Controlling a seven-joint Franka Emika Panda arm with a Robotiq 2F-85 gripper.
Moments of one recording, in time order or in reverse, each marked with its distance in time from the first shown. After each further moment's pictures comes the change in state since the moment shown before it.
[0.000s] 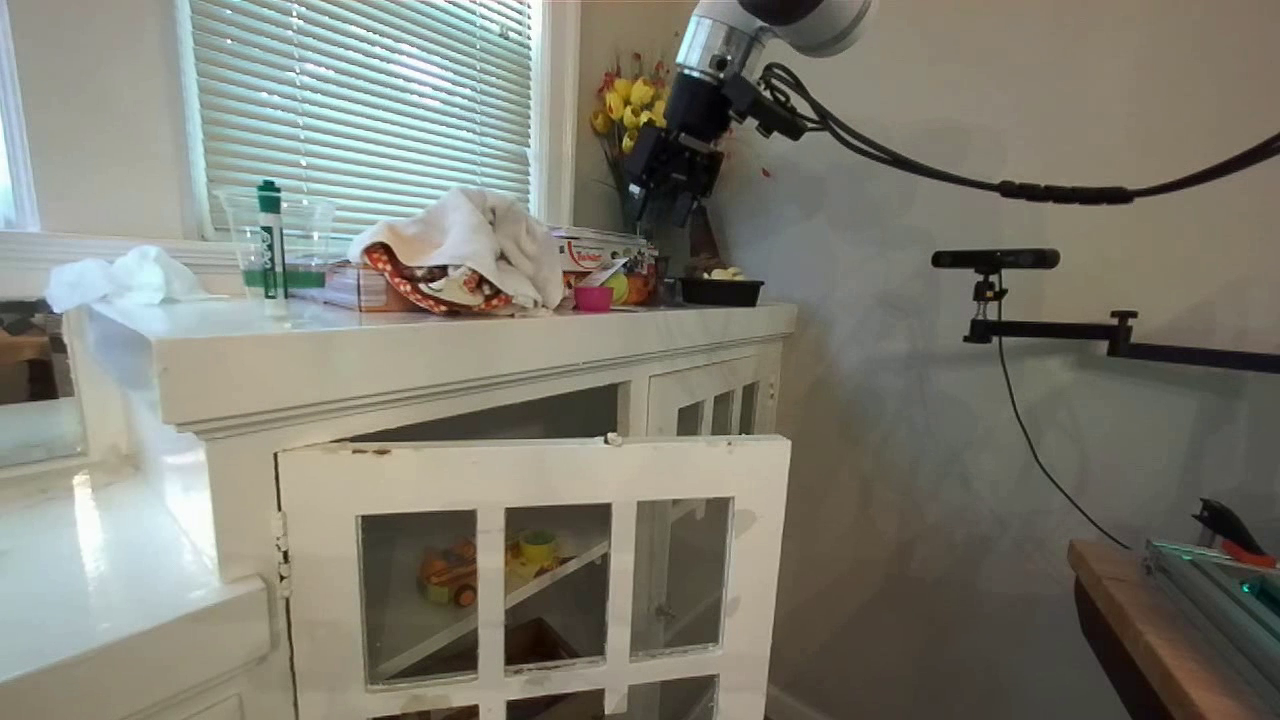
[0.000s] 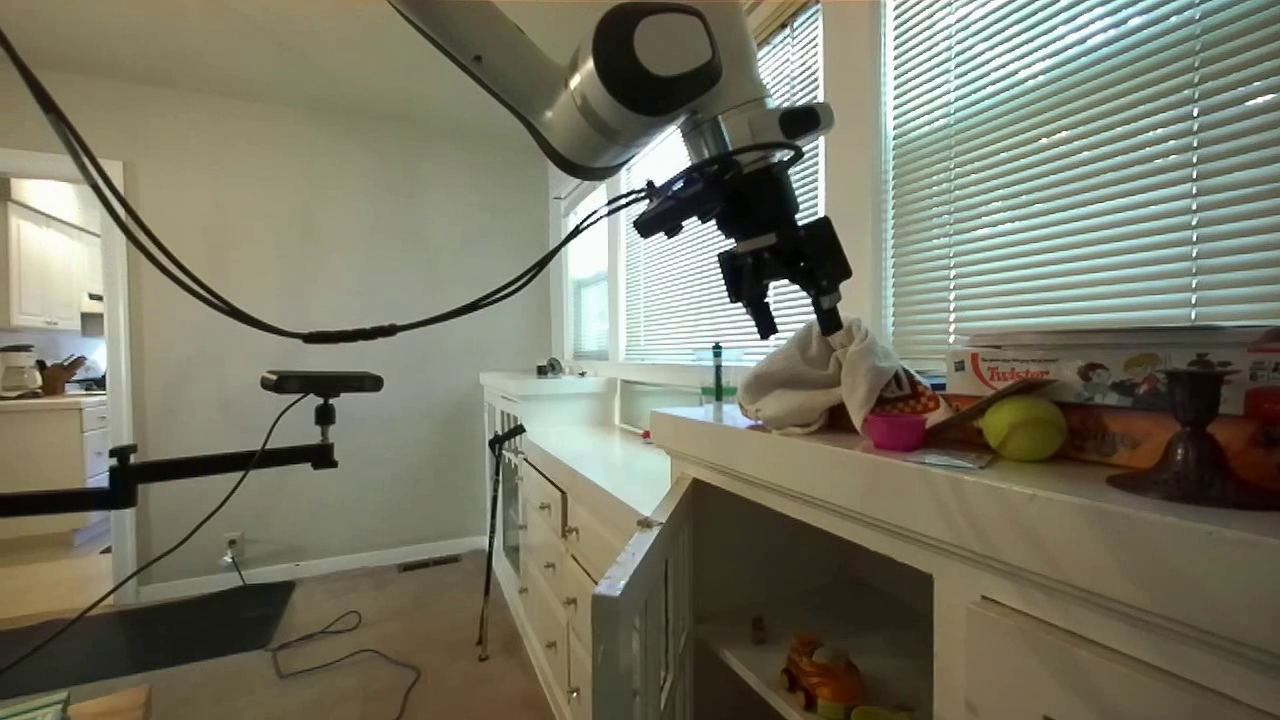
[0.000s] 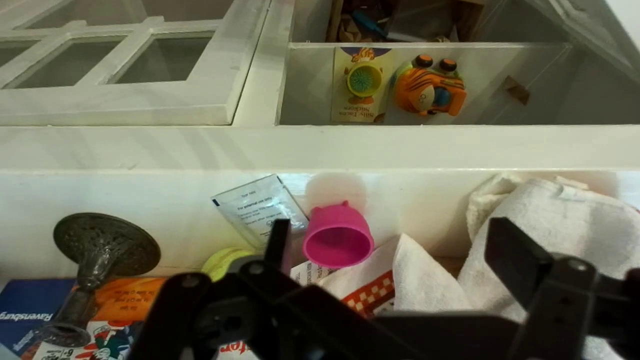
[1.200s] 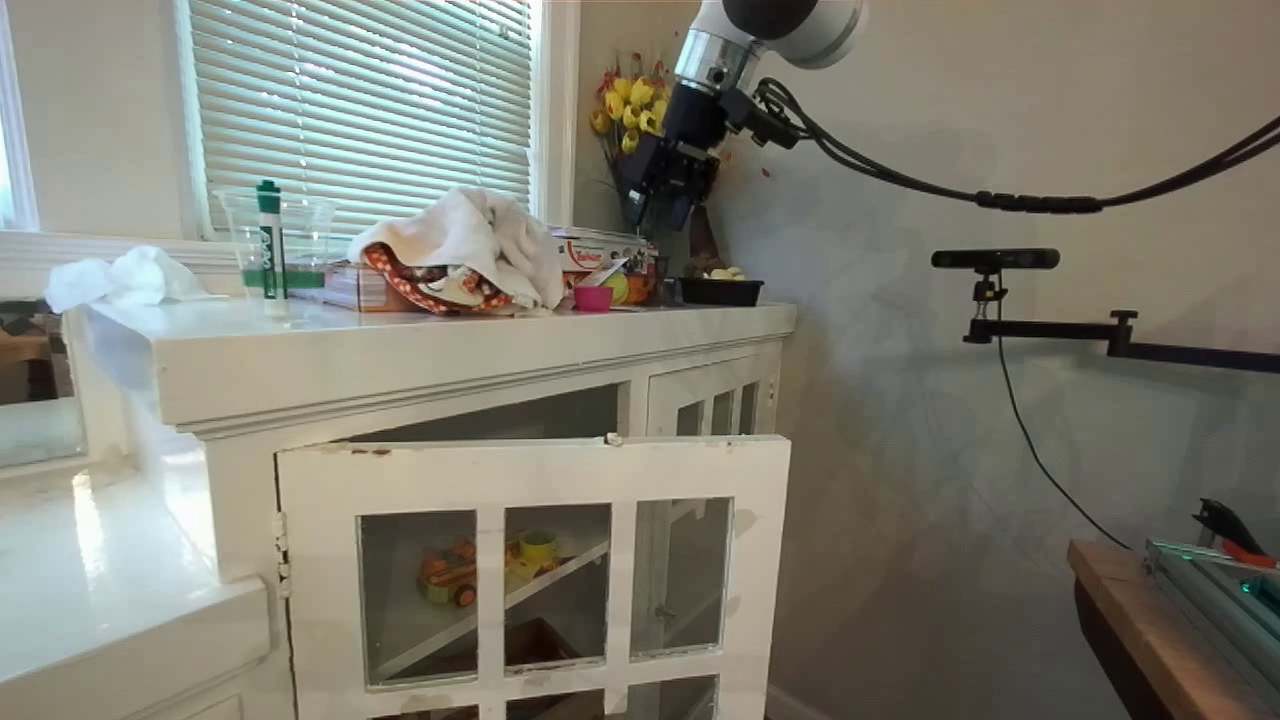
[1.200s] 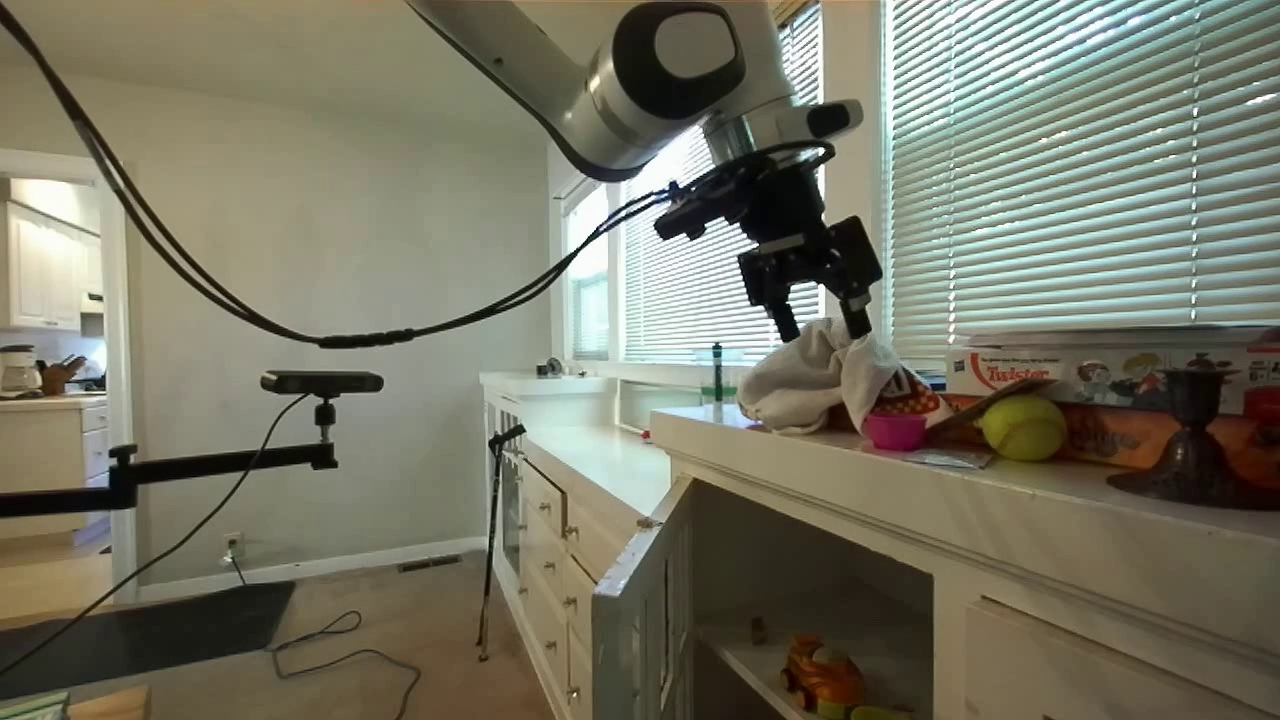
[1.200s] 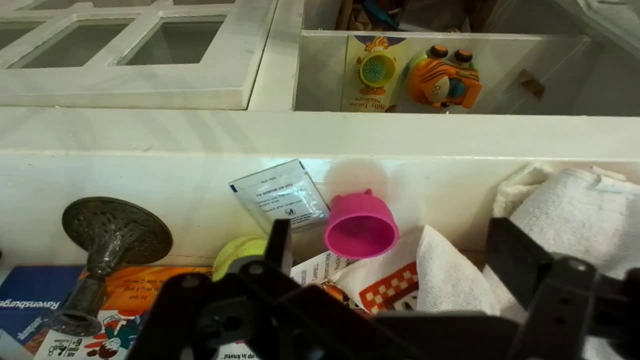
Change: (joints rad) arm -0.007 0.037 -0.026 0.033 0.028 0.016 -0.069
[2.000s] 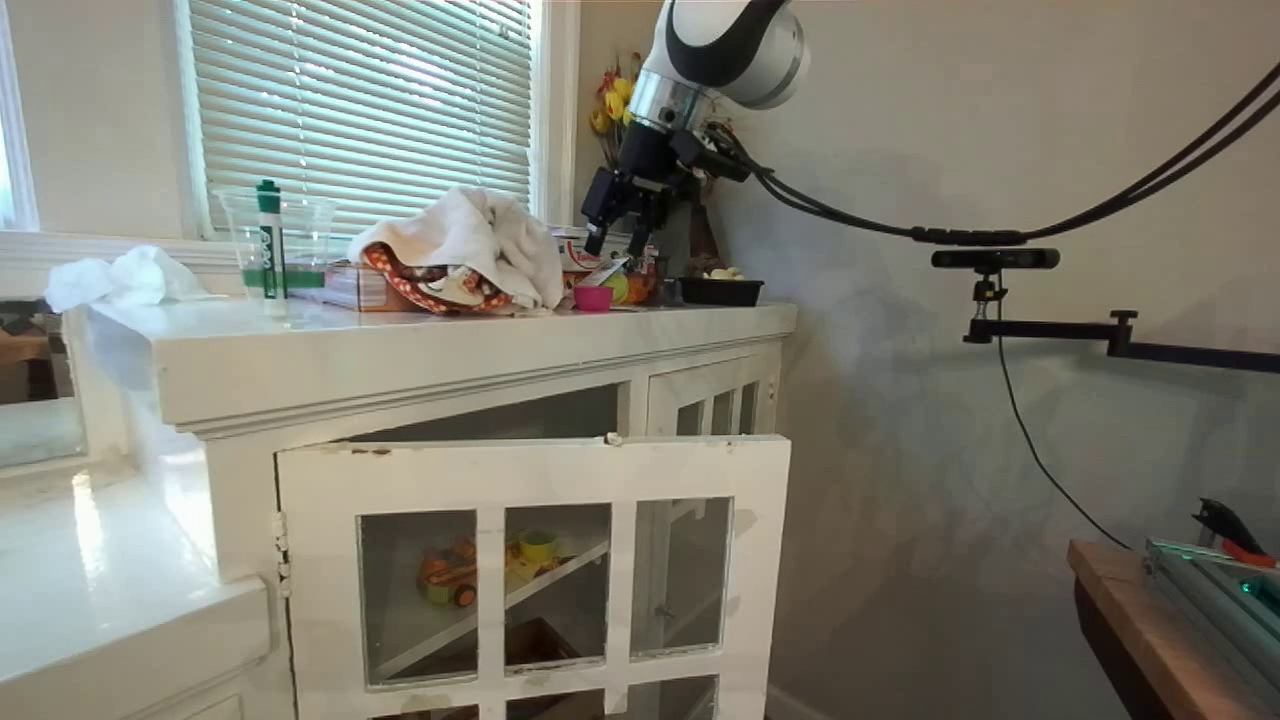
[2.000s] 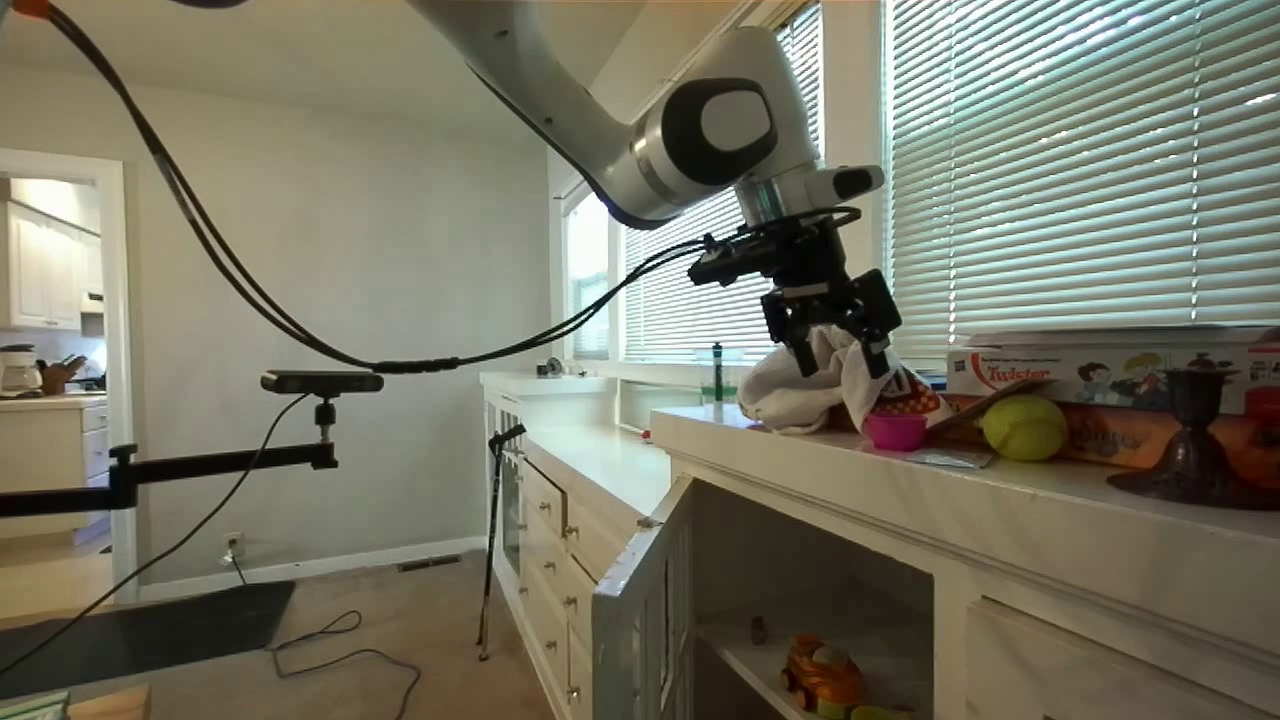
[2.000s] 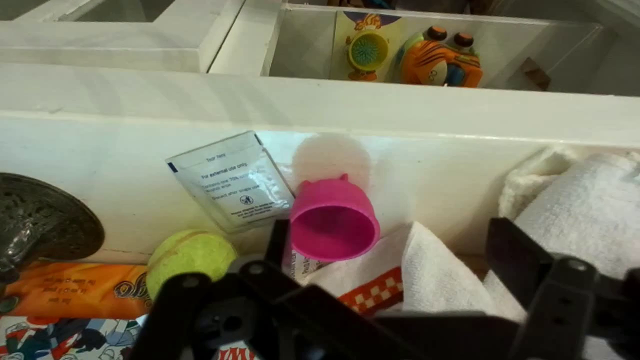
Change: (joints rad) arm 0.020 0.185 0.007 0.150 0.012 0.037 -0.009
